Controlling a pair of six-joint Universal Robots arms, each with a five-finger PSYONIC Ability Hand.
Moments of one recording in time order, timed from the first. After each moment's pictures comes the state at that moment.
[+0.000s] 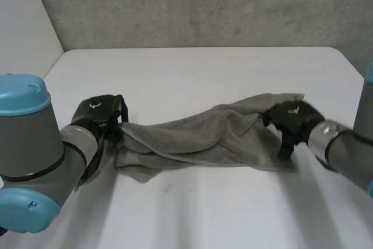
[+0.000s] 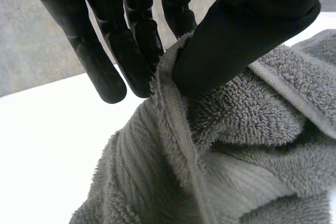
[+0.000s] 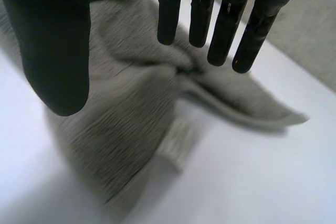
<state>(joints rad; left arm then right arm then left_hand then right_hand) 4.26 -1.86 -1.64 3.18 -1.67 3.11 1.84 -1.20 1.56 0.15 1.36 2.68 1.18 1.21 1.22 1.22 1.03 0.40 0.45 0.47 0.46 0.27</state>
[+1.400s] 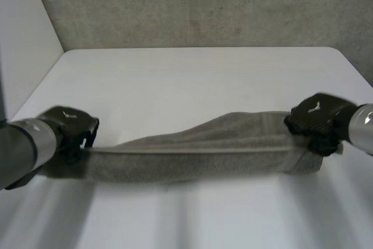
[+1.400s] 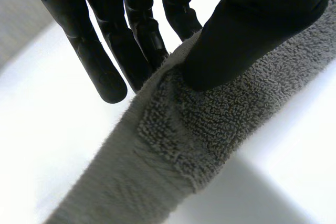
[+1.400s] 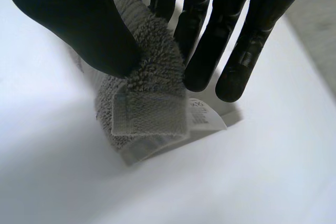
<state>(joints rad) 4.36 -1.76 -1.48 2.59 -1.65 3.60 1.75 -1.36 1.43 0.63 1.29 2.24 1.17 1.21 1.22 1.22 1.03 0.96 1.17 1.18 1.19 0.97</state>
